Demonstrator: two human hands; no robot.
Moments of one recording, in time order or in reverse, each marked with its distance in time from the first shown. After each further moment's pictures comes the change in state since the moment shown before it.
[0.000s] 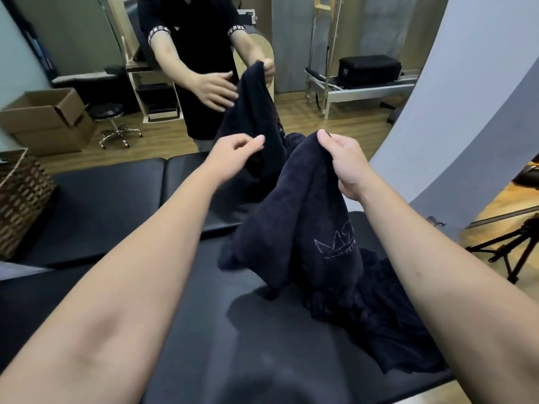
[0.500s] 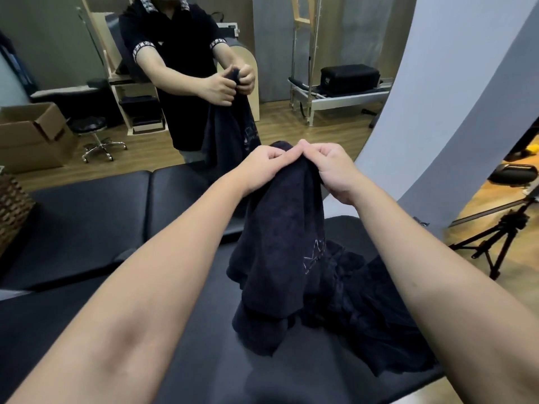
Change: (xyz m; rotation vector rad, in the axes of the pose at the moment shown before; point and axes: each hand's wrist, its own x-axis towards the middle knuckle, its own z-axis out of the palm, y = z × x) left_hand 0.004 0.049 0.064 -0.174 -0.412 0.029; right_hand -0.014 -0.018 -0.014 -0.181 -0.133 -0.080
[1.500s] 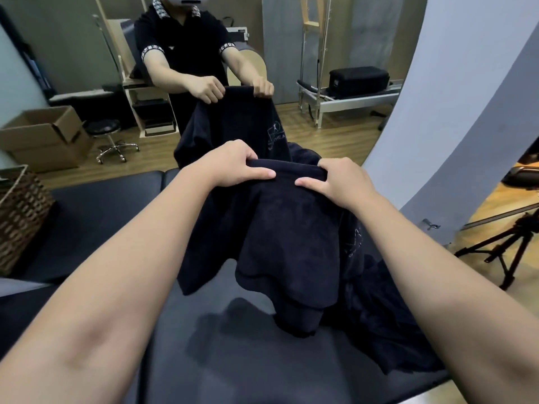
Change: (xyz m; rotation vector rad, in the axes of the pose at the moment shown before) left_hand -0.047 0.010 -0.068 0.781 0.076 -0.033; right_hand -0.010 0.019 -0.002 -1.163 0.112 -0.122
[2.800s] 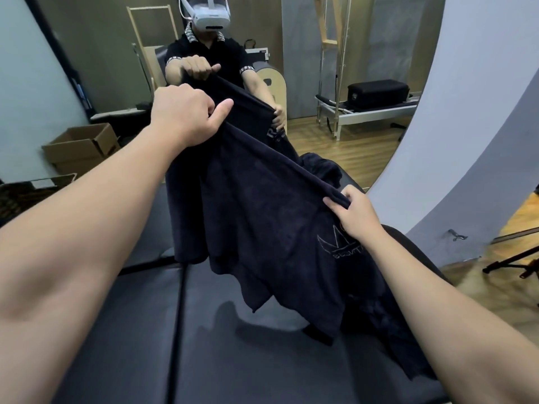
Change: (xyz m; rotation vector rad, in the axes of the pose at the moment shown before) left_hand -0.057 -0.023 -0.122 0.825 0.642 -0.029; right_hand -0.052 -0.005 0.056 0.640 0.095 0.226
